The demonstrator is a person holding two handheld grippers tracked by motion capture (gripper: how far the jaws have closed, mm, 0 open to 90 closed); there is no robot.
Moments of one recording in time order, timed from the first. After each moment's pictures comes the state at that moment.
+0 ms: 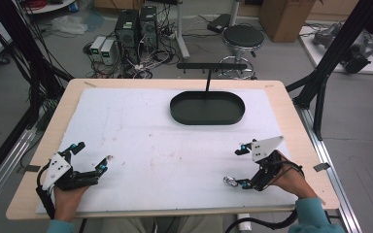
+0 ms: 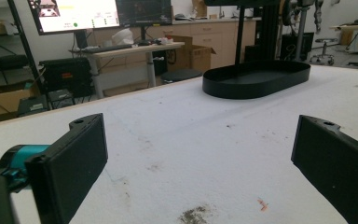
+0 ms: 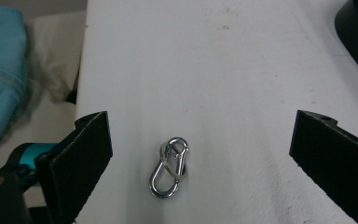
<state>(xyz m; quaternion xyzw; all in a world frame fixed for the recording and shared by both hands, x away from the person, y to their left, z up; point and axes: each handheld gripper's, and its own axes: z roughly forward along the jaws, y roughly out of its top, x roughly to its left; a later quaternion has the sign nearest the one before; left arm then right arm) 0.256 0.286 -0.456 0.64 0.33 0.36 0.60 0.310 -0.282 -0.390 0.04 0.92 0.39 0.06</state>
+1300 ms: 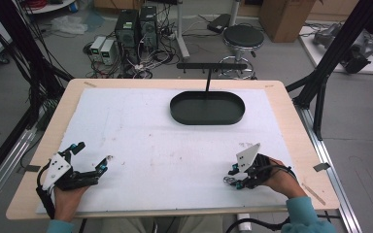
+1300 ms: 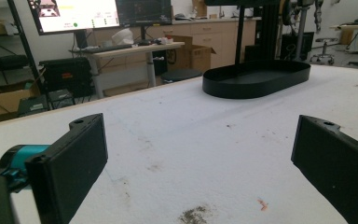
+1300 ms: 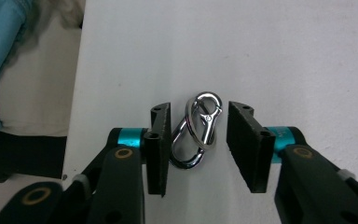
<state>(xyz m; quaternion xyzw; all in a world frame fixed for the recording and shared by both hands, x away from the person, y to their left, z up) 0.256 0.286 -0.456 0.64 0.33 0.36 0.60 0.314 -0.261 -0.413 -0.03 0.96 0.27 0.02</state>
